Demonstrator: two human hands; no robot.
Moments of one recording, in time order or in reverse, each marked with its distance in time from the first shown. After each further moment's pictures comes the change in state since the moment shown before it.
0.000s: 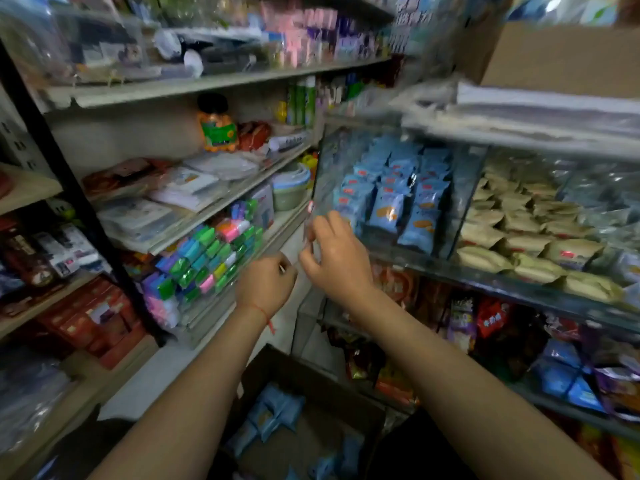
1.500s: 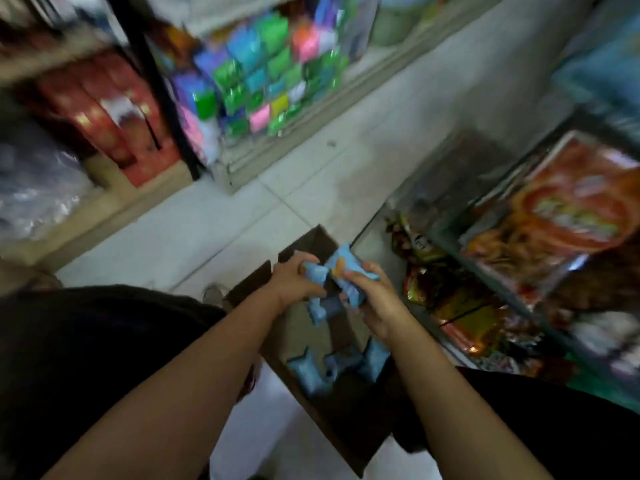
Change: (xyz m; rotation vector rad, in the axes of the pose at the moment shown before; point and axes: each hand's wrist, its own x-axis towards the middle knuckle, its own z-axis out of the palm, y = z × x) left_hand -0.110 -0.261 0.208 -0.468 -0.585 -0.822; right_hand -0.250 0.057 0.269 1.094 -0.710 1.516
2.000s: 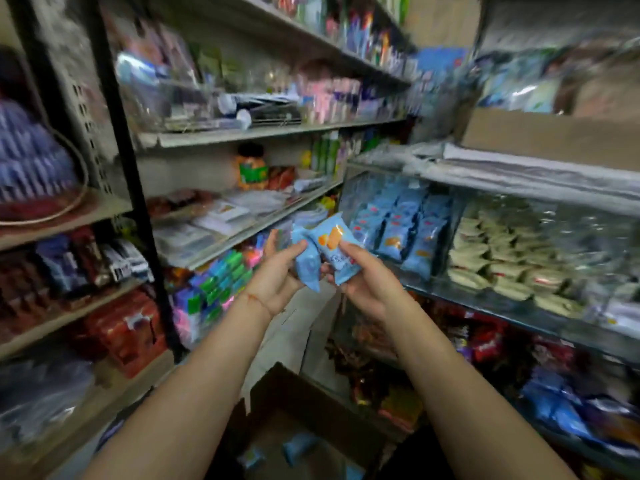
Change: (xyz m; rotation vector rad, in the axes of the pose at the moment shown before) left_hand -0.308 0.255 -0.054 -0.984 -0.166 0.695; right_hand -0.315 -0.224 0.022 0.317 -0.347 -0.590
